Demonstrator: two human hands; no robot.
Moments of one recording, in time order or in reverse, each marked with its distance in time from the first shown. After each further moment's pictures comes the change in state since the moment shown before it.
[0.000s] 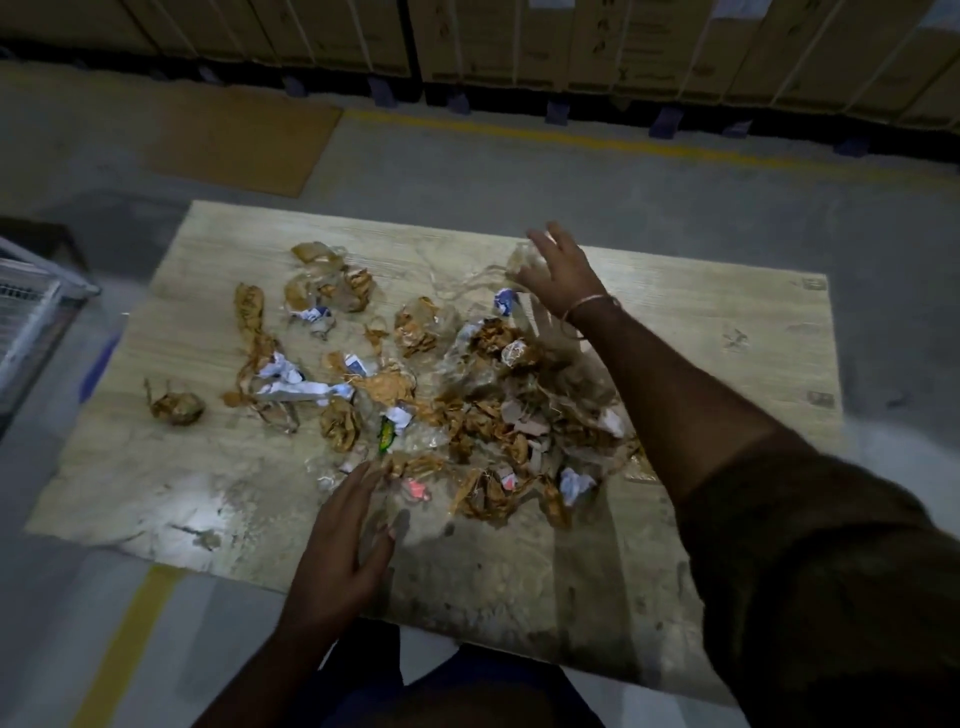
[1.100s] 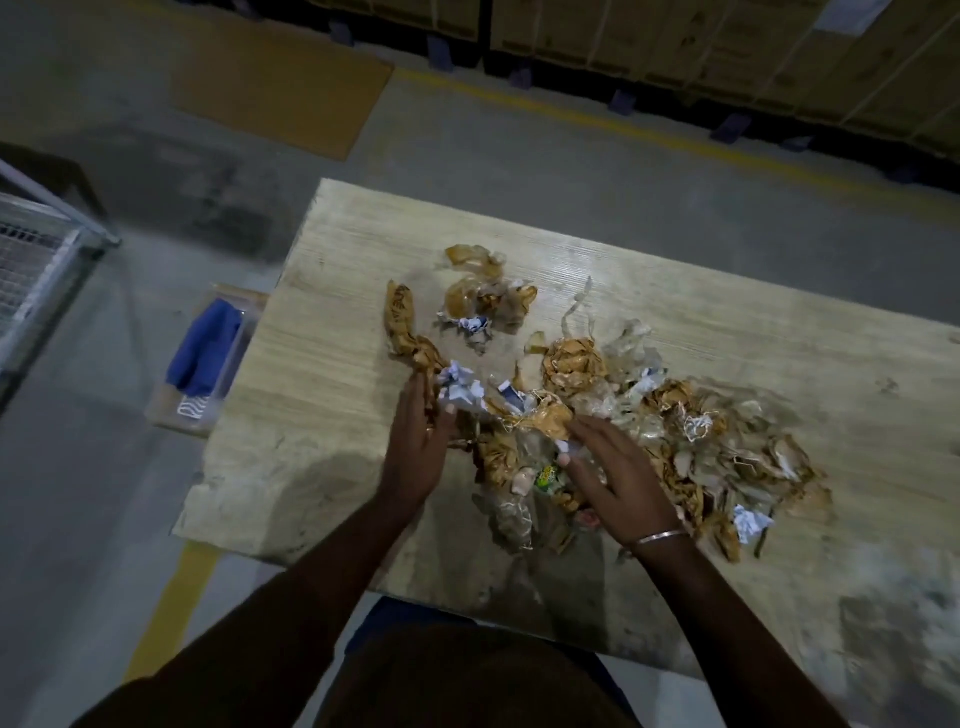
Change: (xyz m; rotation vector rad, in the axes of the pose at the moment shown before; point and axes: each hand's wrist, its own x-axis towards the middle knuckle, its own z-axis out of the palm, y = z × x) left_hand 0.155 -0.128 -0.111 -0.299 0.108 -0.139; right_hand -0.161 -0.161 0.166 0.035 -0.028 0.016
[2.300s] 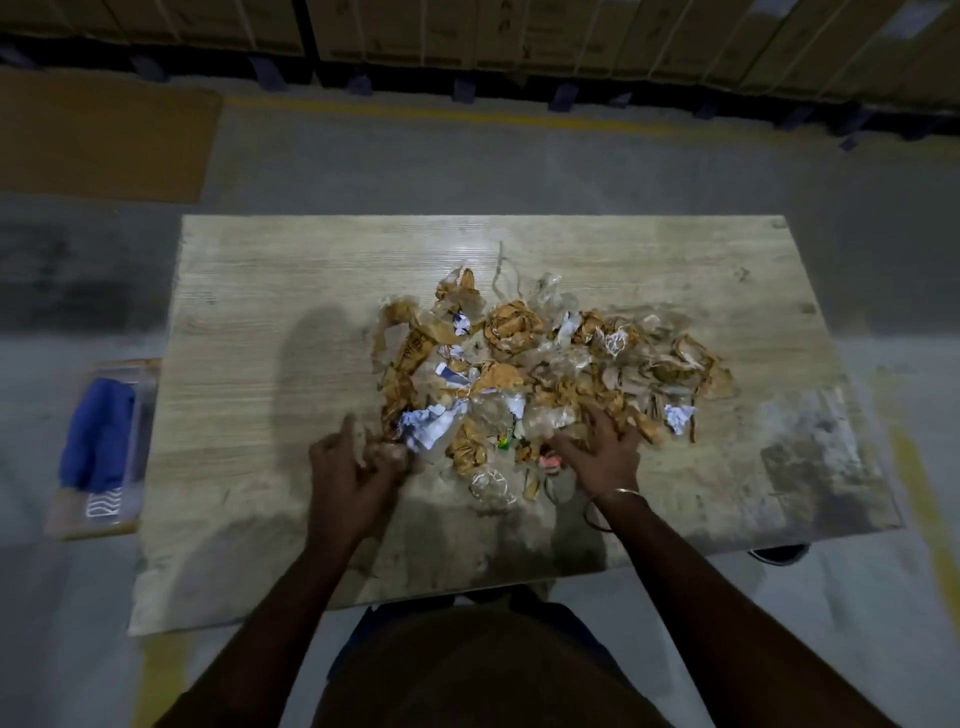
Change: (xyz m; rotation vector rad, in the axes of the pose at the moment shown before) left_hand -0.034 -0.032 -0.056 0.151 -0.186 0.028; right_hand -0.063 0.016 0.045 0.345 0.318 0.854
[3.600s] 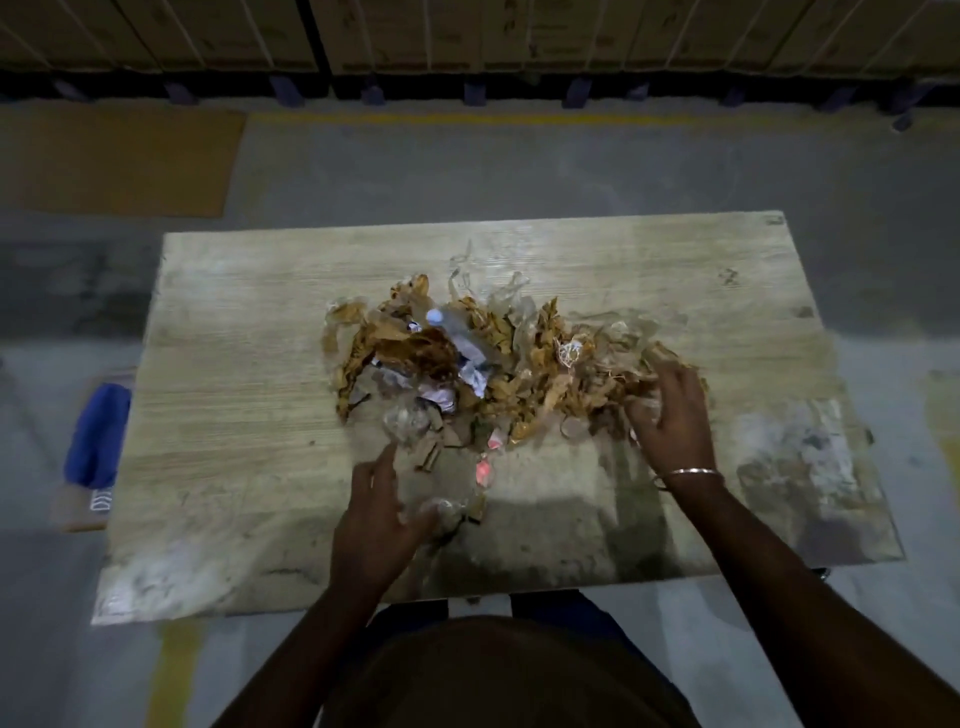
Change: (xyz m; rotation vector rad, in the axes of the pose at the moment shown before) left_hand -0.062 0.076 0.083 0.230 -0.053 0.099; right_hand 0.079 0.023 -0.148 -0.149 0.188 -0.555
